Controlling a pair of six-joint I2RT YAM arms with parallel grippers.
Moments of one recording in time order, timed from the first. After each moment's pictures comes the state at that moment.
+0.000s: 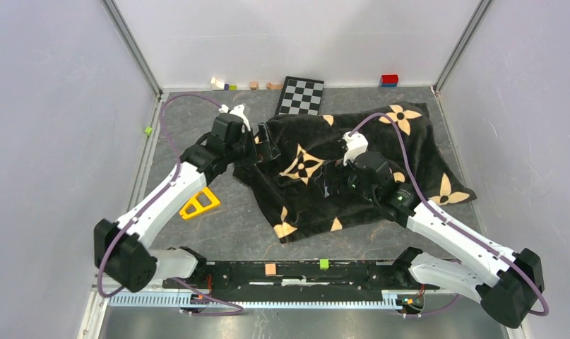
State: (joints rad) left arm -0.50 1.32 1.11 -0.48 0.06 -0.61; right arm 0.71 1.00 0.76 -0.27 0.12 0.31
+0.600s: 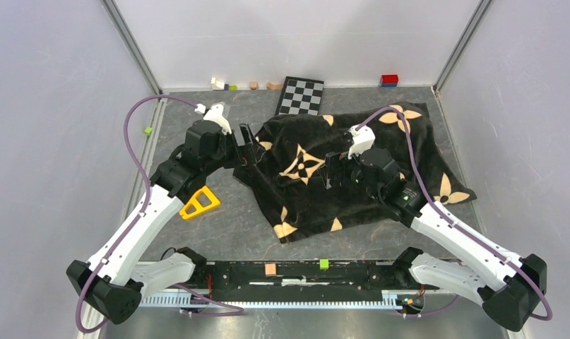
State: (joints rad) left arm -0.51 1.05 1.12 -0.57 -0.04 -0.53; right arm 0.73 0.97 0.82 -0.25 0.20 0.28
